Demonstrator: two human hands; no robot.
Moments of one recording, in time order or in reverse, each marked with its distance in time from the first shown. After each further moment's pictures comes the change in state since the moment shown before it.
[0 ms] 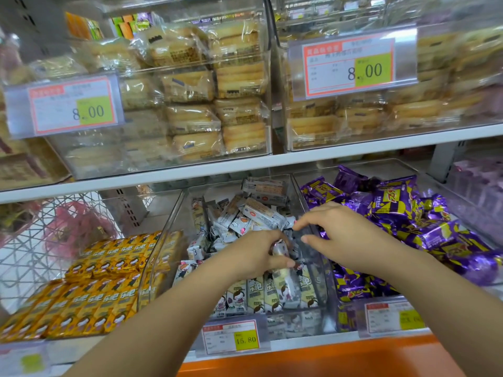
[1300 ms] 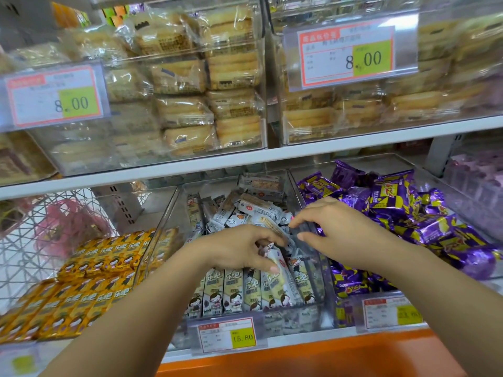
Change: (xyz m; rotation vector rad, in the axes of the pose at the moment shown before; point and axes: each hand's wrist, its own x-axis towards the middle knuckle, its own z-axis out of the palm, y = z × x) left_hand 0.001 -0.022 -0.014 -0.198 -0.193 0.105; right_hand 0.000 0.000 0.000 -0.025 -0.008 -0.013
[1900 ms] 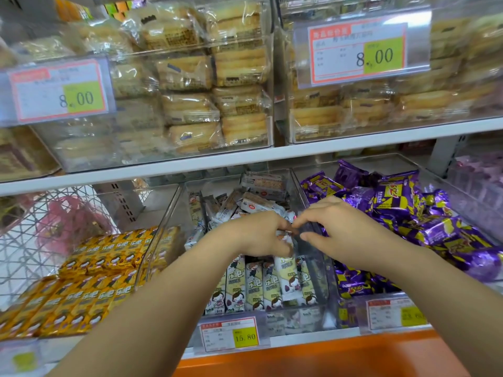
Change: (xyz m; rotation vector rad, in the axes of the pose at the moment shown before) left_hand 0.020 0.028 -0.004 0.245 0.113 0.002; right_hand 0.001 0.001 0.003 0.014 0.021 -0.022
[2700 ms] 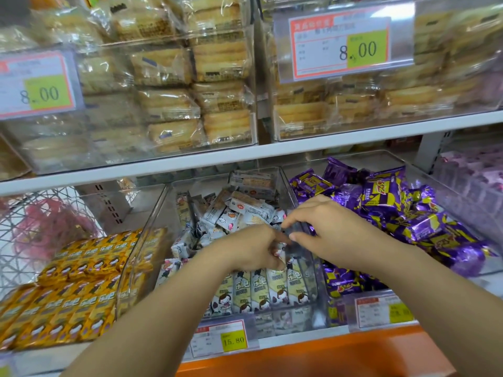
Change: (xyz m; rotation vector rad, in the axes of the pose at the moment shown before) left_hand 0.005 -0.008 0.019 0.002 -0.049 0.054; right_hand -0.001 0.003 0.002 0.018 0.012 -0.015
